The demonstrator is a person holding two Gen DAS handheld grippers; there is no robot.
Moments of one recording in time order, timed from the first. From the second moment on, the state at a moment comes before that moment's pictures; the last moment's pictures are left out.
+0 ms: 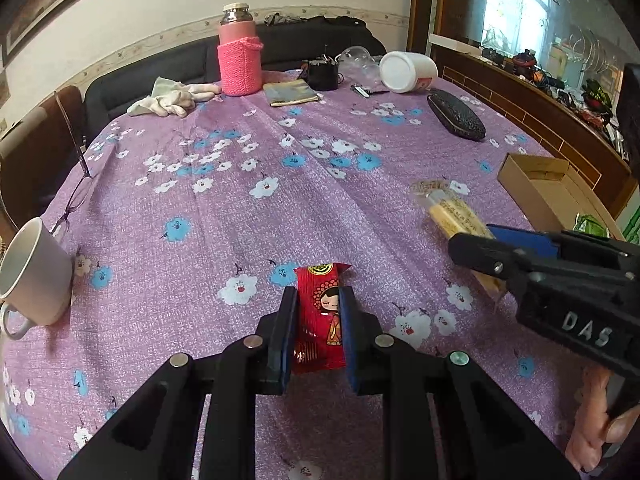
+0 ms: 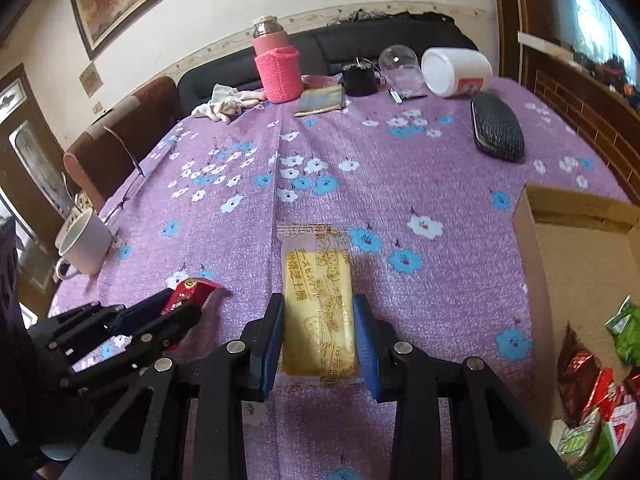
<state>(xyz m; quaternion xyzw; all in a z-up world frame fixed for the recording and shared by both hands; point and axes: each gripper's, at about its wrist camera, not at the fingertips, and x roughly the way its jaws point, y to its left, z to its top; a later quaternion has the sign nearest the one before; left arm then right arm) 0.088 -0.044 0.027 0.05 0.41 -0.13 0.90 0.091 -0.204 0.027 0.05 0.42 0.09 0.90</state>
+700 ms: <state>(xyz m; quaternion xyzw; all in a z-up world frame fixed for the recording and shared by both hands) 0.087 -0.041 0.028 0.05 0.41 -0.13 0.90 0.095 -0.204 0.018 0.05 0.43 0.09 0.90</state>
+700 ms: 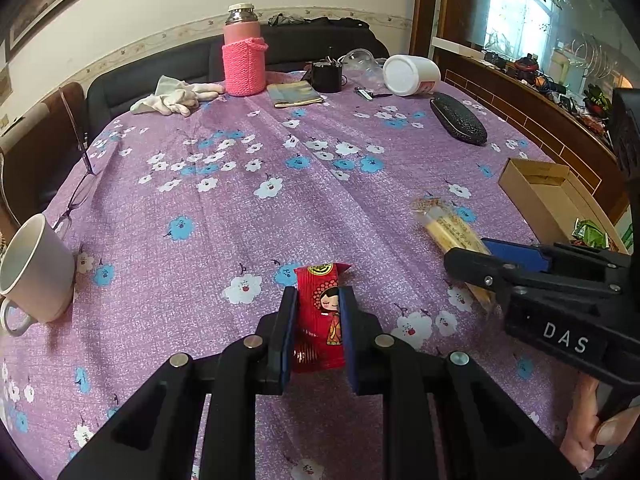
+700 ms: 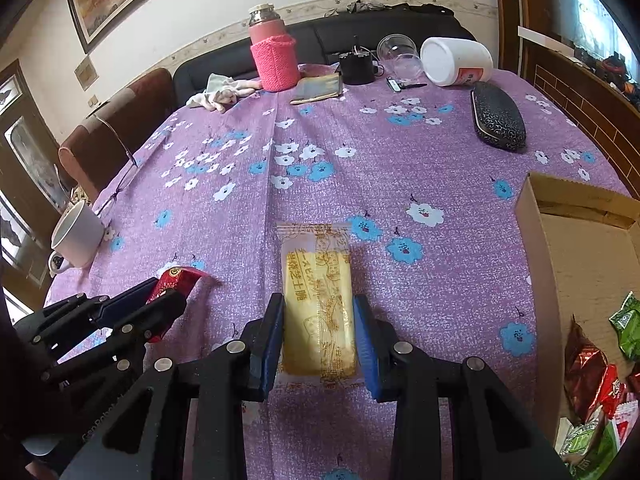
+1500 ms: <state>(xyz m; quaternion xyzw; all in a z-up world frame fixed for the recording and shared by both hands) 0.087 -0.037 0.030 0.04 0.41 -0.12 0.90 0.093 -0.202 0.020 0.05 0.43 0.09 0.90</state>
